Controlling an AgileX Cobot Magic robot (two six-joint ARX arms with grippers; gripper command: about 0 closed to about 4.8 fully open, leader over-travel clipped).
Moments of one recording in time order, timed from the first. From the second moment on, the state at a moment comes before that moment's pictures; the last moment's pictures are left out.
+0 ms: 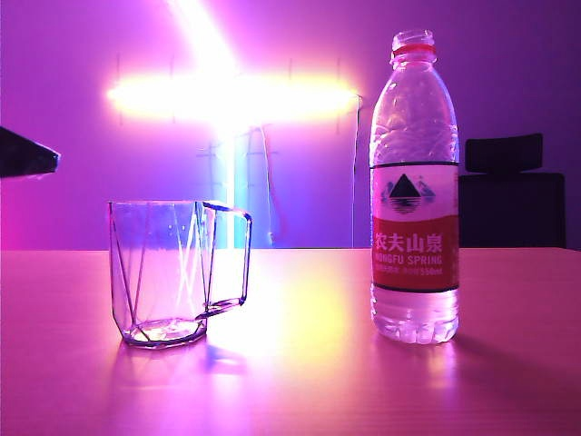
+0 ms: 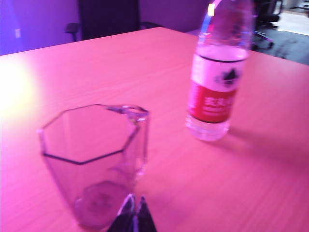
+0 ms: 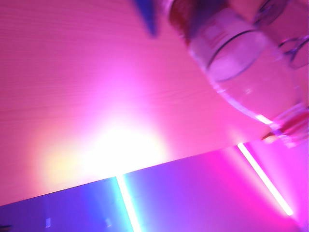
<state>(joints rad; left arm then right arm) -0.81 0.07 0.00 -0.04 -0.04 0.01 0.09 0.01 0.18 -0.23 -0.26 0.34</state>
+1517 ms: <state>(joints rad) -0.90 0.06 0.00 -0.04 -0.04 0.01 0.58 1.59 0.18 1.27 -0.02 0.13</state>
